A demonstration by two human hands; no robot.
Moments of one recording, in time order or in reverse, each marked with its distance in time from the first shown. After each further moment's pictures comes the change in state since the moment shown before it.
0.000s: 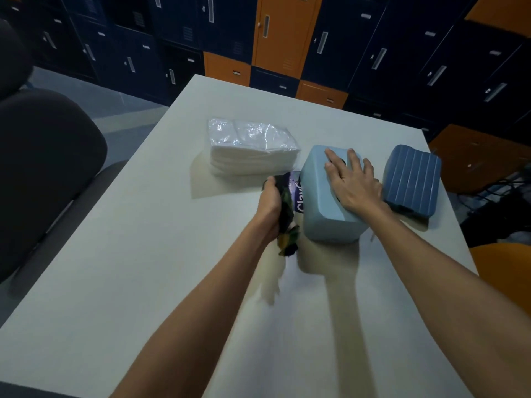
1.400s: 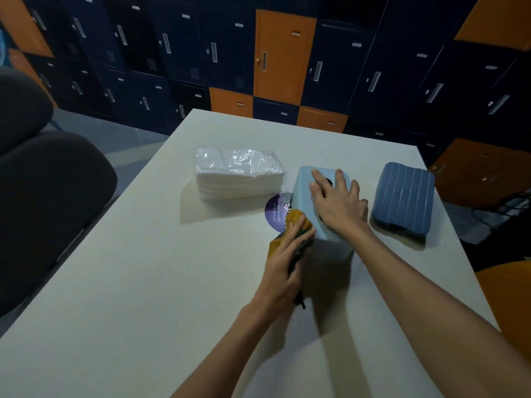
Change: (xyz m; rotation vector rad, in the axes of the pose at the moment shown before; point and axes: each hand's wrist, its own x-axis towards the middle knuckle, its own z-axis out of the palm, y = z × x) left_hand -0.035 -0.088 -0.002 0.752 -0.229 1.061; right_hand 0.006 0.004 0.004 0.055 0.055 0.002
